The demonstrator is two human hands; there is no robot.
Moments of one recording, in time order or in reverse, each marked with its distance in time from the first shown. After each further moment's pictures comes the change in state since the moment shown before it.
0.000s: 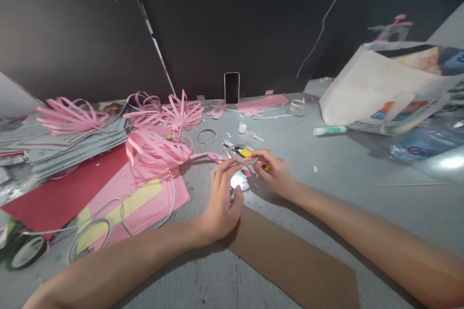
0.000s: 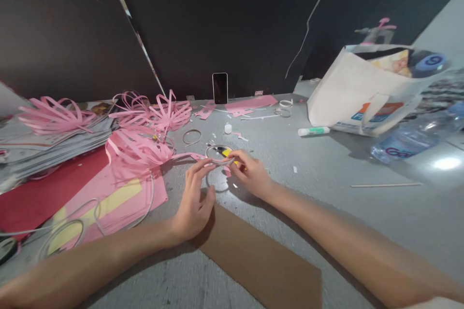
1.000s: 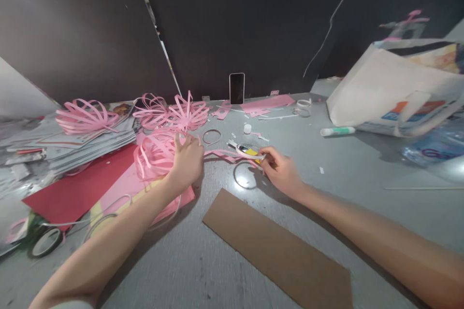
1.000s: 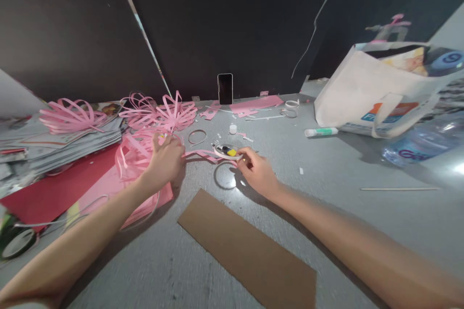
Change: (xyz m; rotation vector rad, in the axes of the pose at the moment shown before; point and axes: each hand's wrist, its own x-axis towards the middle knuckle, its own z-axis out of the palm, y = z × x) left_hand 0.071 -0.075 -0.088 0.965 -0.467 -0.137; right_hand 0.004 -0.004 -0.002 -0.003 0.052 0.159
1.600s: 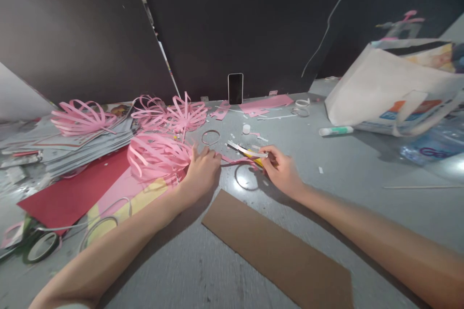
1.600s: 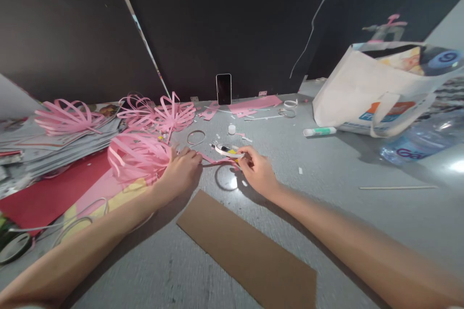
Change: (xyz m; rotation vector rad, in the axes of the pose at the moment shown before) left_hand -0.008 0.037 0.015 -0.077 -0.020 0.180; right_hand -0.001 0.014 0.004 0.057 0.050 0.002
